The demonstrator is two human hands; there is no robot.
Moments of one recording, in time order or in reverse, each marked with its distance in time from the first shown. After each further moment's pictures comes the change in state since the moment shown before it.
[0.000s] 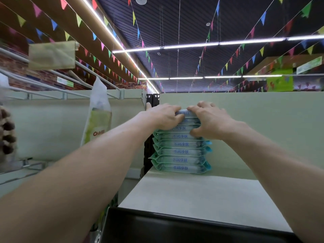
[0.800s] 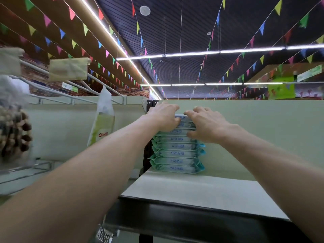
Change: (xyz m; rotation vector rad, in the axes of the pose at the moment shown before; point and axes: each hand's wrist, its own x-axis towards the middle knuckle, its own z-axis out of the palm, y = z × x) left_hand -0.021 0.019 -0.013 -0.069 0.149 -0.033; right_hand -0.029 -0.012 -0.025 -0.122 0.004 -0.063
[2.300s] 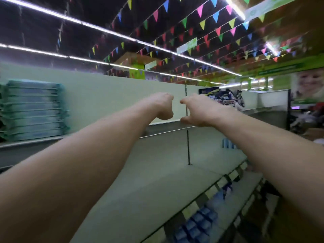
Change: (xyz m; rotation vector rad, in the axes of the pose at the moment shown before) left_hand -0.167 0.273 -0.036 -0.317 -0.144 0.720; right_hand -0.324 0.039 -0.160 -0.372 -0.277 0.748
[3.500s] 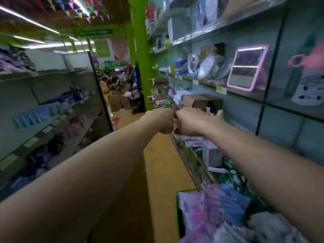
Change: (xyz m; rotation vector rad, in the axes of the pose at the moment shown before) left_hand -0.155 0.676 0.056 -0.266 -0.267 1.057; right_hand -0.505 0.405 -0.054 -0.250 -0.444 0.978
